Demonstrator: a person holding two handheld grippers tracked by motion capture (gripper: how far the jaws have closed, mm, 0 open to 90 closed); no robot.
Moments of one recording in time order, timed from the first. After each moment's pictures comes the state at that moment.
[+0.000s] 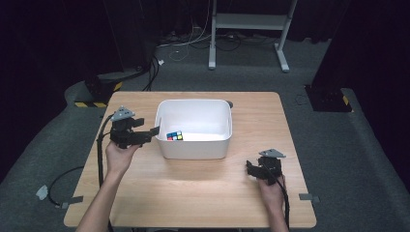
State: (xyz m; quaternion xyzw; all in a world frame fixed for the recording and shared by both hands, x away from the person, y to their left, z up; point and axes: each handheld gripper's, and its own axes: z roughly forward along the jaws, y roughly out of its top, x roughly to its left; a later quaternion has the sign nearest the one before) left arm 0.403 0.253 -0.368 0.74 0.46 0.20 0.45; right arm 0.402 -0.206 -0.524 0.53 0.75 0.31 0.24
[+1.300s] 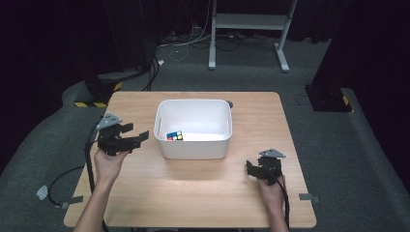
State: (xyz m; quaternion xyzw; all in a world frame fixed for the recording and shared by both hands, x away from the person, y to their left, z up) left arm 0.380 0.277 -0.370 0.72 0.48 0.22 0.45; right arm 0.402 -0.206 -0.524 0.53 0.75 0.31 0.24
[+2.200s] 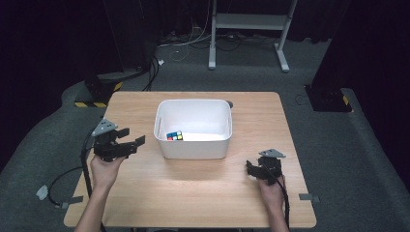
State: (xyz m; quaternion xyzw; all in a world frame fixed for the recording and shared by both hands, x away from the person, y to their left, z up) left arm 0.366 0.286 -0.379 0.72 0.49 0.22 0.45; right arm 0.402 -0.206 -0.524 0.53 0.75 0.31 0.24
